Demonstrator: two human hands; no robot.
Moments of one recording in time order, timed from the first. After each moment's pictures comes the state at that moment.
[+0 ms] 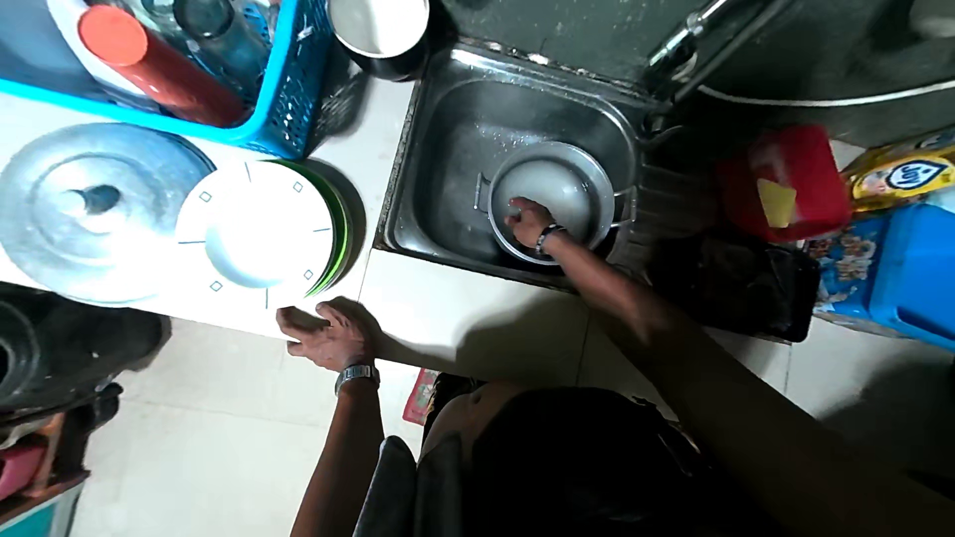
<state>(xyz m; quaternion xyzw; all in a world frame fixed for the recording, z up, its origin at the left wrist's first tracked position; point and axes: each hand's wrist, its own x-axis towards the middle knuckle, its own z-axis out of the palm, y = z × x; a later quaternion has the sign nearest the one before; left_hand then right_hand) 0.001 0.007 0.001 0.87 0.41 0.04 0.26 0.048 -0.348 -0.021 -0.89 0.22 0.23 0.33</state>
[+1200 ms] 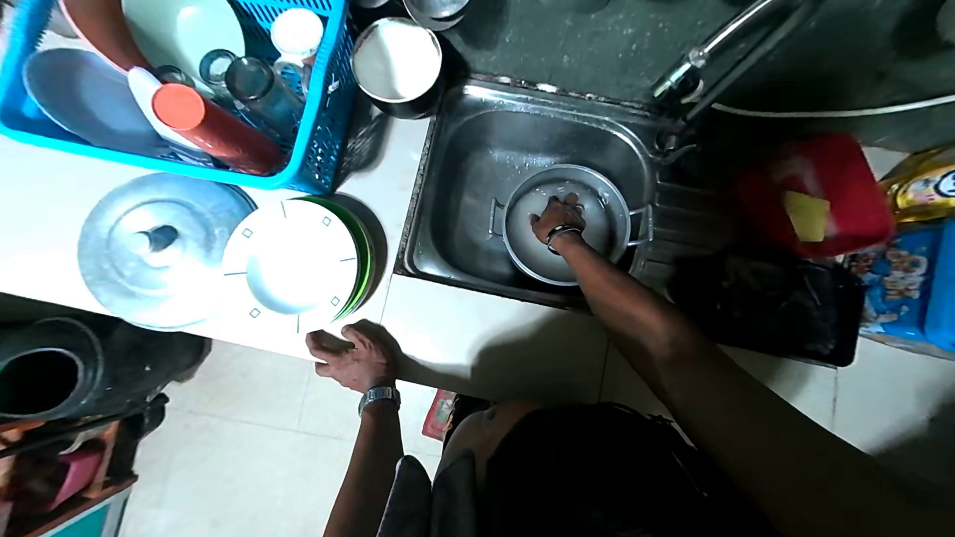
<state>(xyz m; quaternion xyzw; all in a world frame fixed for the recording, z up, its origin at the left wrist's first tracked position) 0.004 0.000 0.007 0.88 0.41 0.06 0.23 0.084 -0.368 -0.018 -0.88 0.37 0.22 0.18</state>
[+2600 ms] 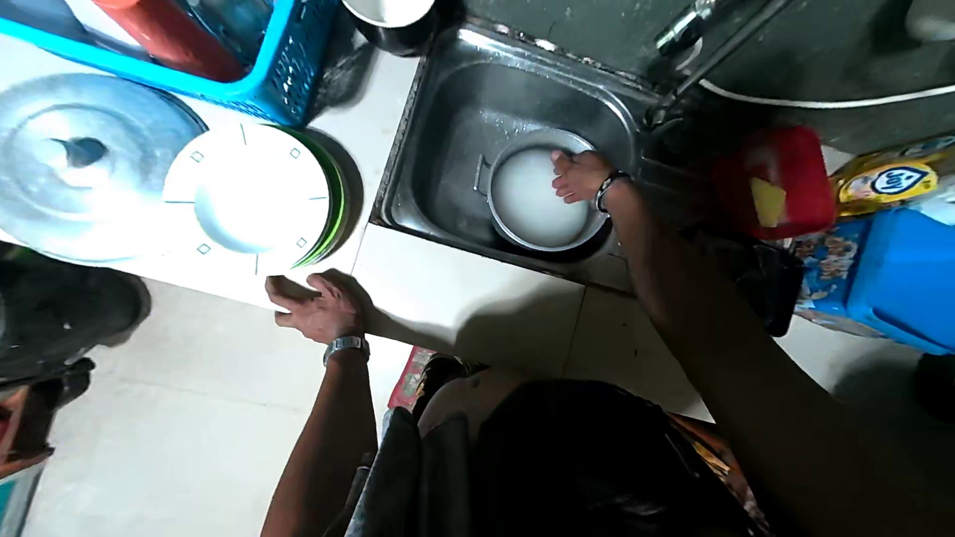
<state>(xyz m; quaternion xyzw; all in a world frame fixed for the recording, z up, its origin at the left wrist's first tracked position) -0.003 0.007 0.001 0.87 0.41 0.03 0.26 0.053 -0.426 0.032 -0.80 0.35 0.24 0.43</state>
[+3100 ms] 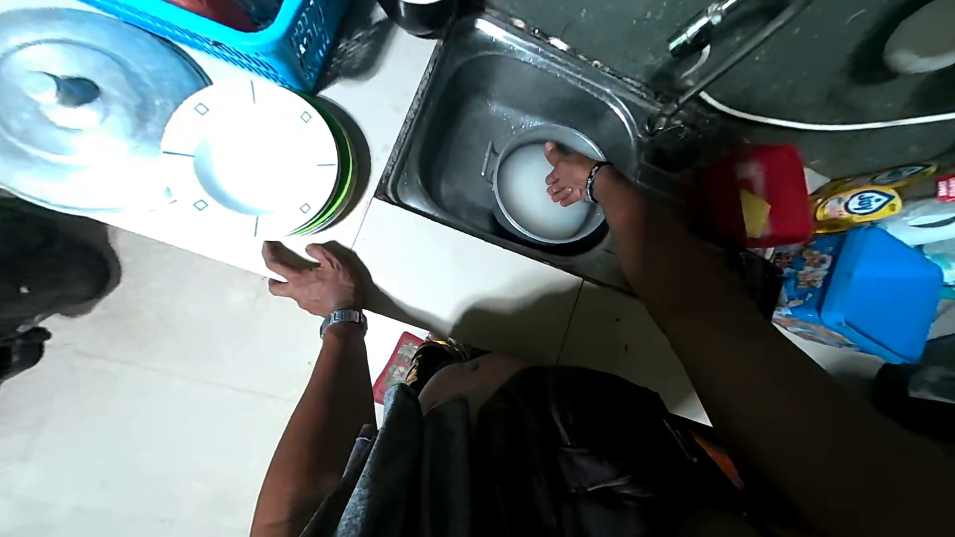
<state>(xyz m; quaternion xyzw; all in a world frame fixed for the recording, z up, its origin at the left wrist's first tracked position) -0.002 0.009 -0.003 0.86 0.42 0.06 0.27 0.071 -0.414 0.019 -0.76 0.39 0.34 0.40</state>
